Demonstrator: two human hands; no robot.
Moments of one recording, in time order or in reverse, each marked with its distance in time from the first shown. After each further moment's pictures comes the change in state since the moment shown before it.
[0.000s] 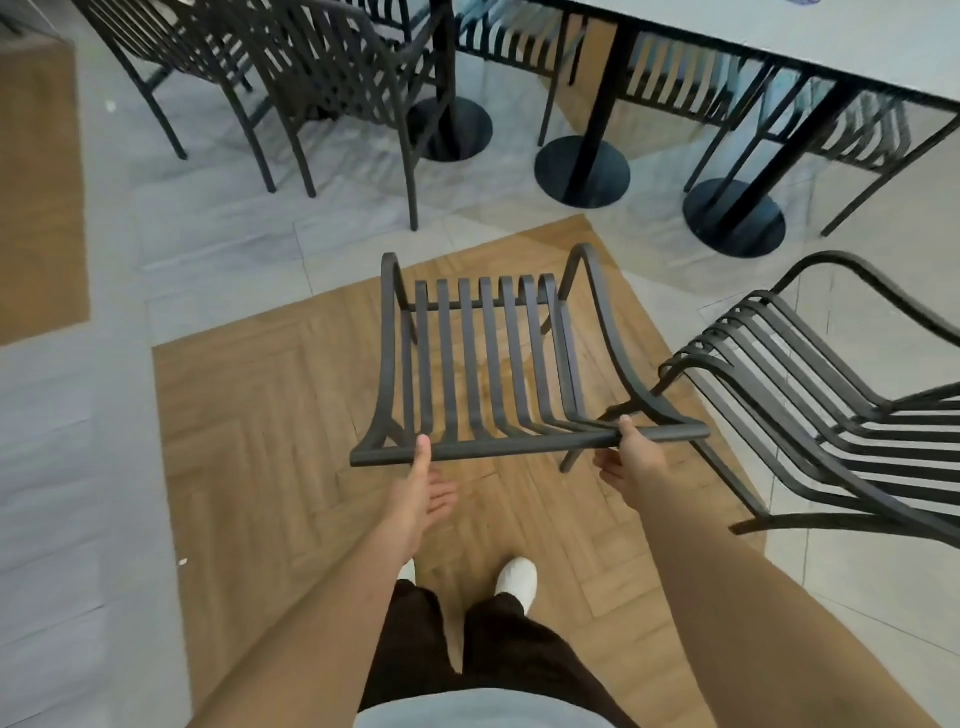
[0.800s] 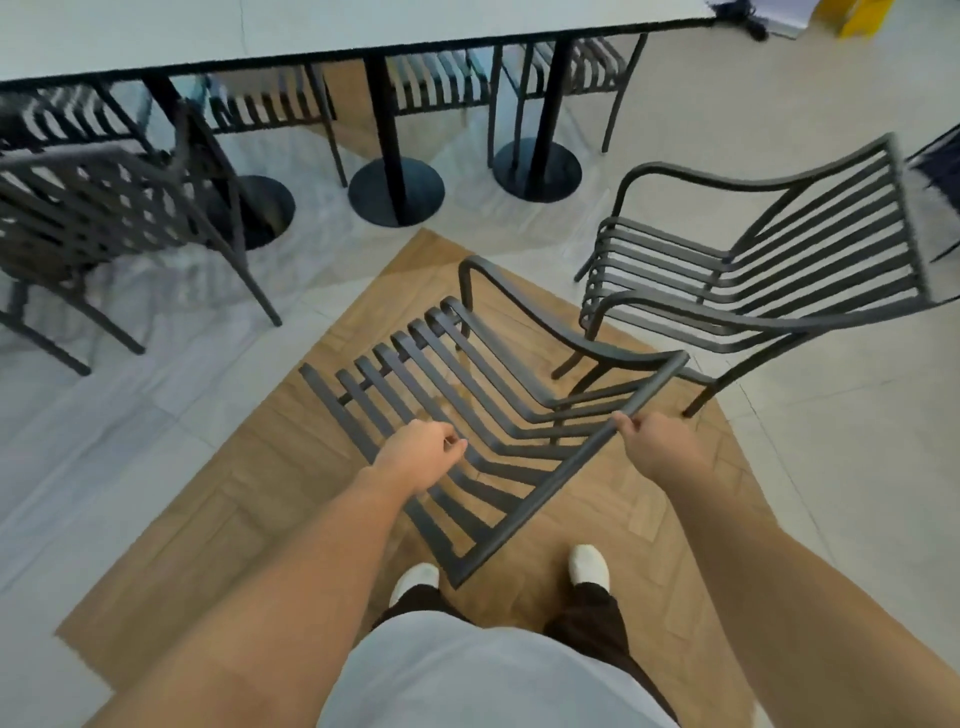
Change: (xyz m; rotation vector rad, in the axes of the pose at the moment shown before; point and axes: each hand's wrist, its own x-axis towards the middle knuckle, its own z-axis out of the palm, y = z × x) left_hand 0.106 0.229 -0.036 1.767 -0.492 0.890; right_hand -0.081 0.018 0.075 -0.725 0.505 -0.244
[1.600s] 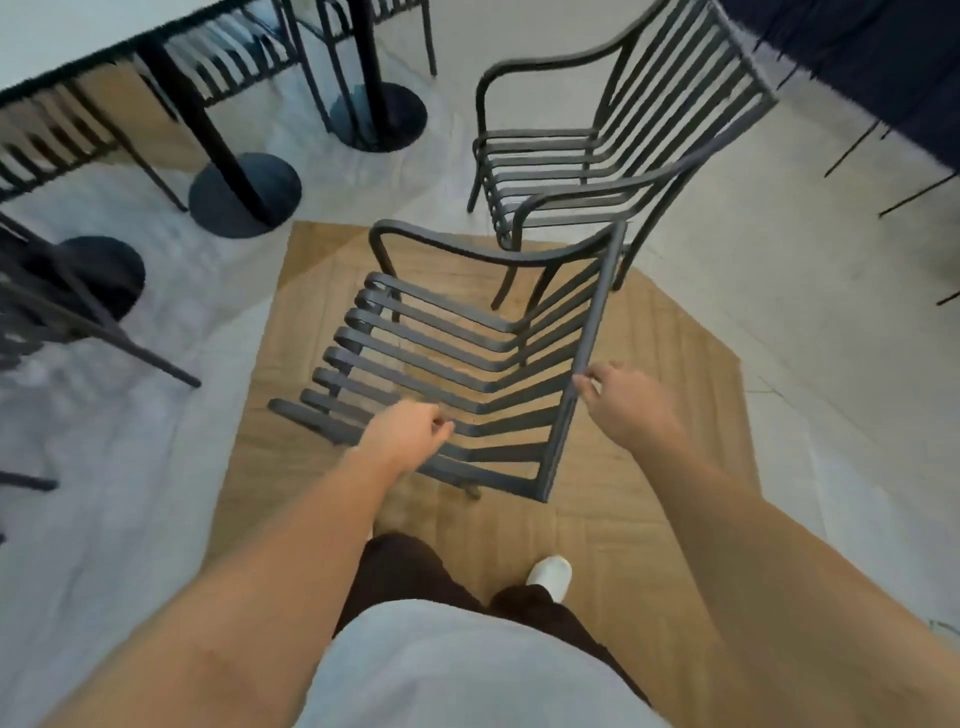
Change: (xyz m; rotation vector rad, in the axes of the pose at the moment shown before) left_hand -0.005 -0.080 -0.041 0.270 -0.174 0.387; right_hand -0.141 -0.081 0.062 0.019 0.127 0.105
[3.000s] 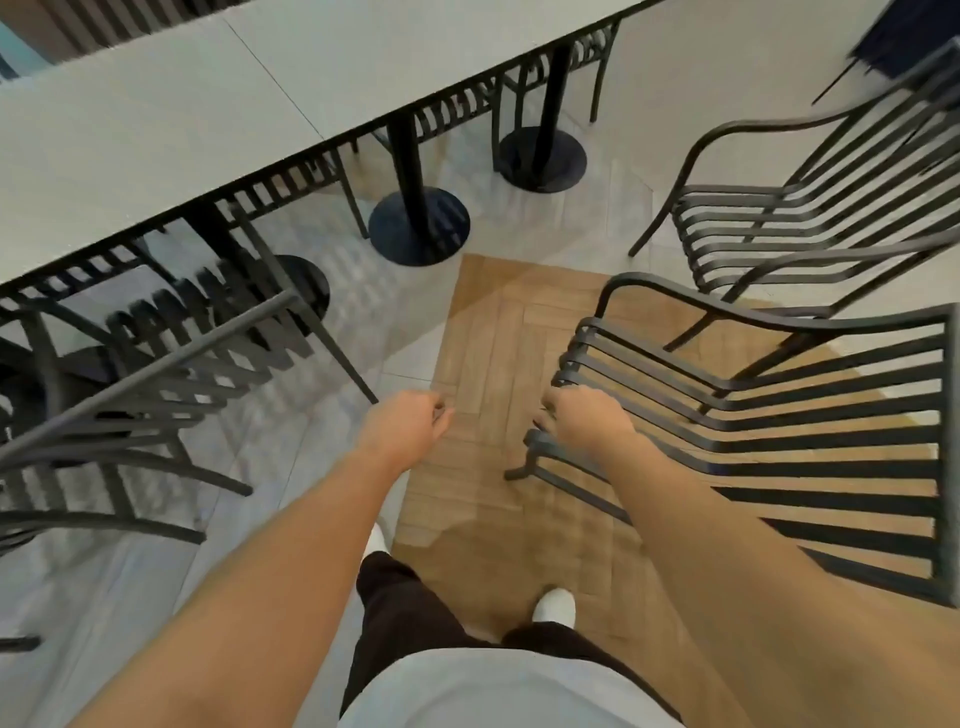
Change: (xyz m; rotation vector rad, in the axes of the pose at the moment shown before) left_hand -0.117 -0.474 -0.232 0.069 0.222 -0.132; right_hand 0.047 -0.580 0.124 -0.162 -0.239 -0.276
